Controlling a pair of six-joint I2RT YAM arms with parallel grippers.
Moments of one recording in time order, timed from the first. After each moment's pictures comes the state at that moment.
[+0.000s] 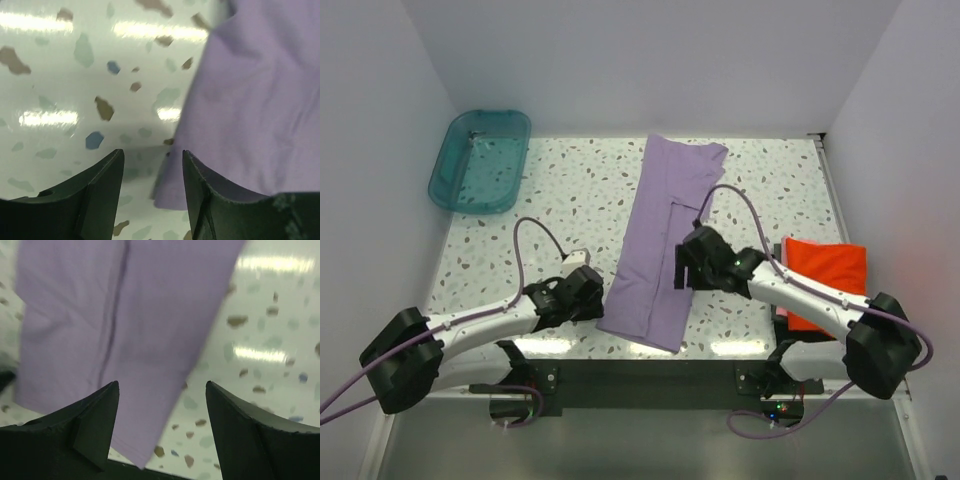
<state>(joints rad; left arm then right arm) -0.86 1.14 0.51 -0.37 -0.31 -0.90 0.71 1.31 0.92 -0.53 0.22 0.65</state>
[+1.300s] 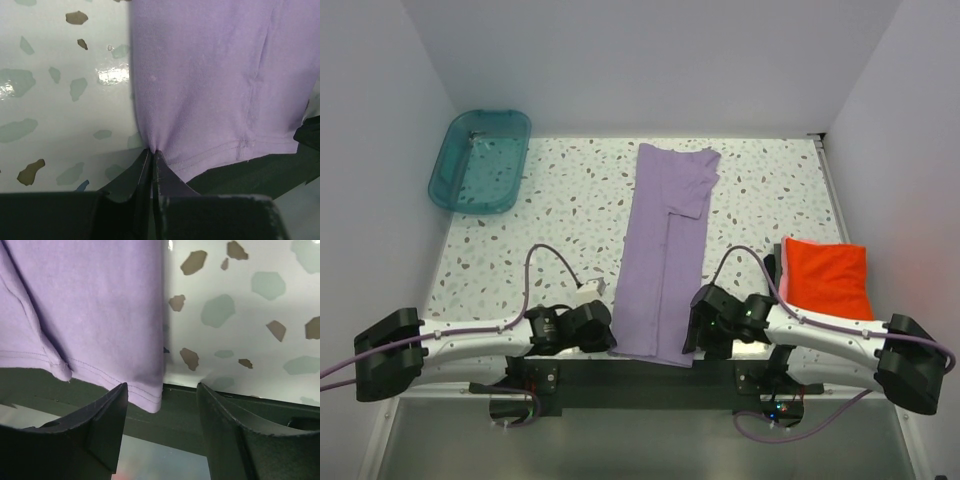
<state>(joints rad) -1.17 1.05 0.36 -0.29 -0.18 -1.18 1.03 1.07 0.48 -0.64 -0.04 1.23</state>
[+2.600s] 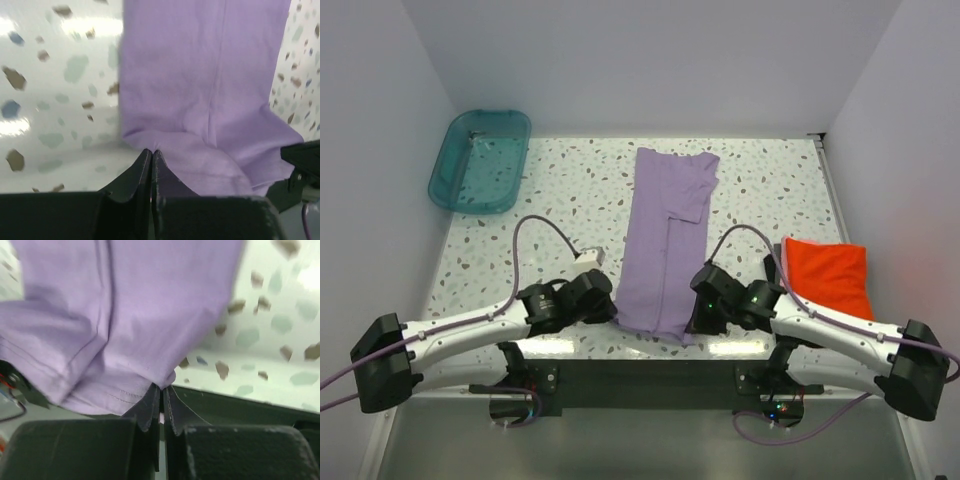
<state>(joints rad) -1.09 1.04 0.58 -0.47 -0.27 -1.06 1.00 1.03 0.62 -0.70 0.04 1.14</state>
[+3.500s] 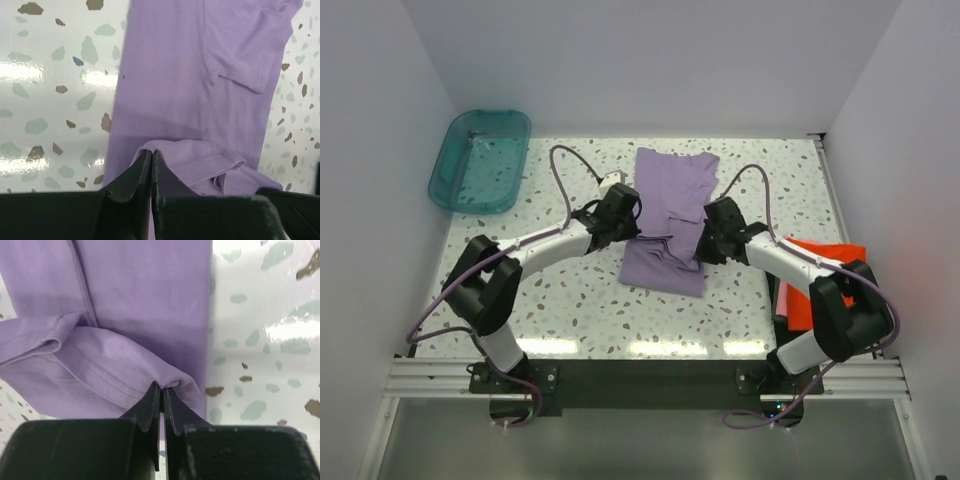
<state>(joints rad) -0.69 1.70 1.12 -0.23 -0.27 -0.80 0.48 1.48 0.87 -0.40 0.06 0.77</state>
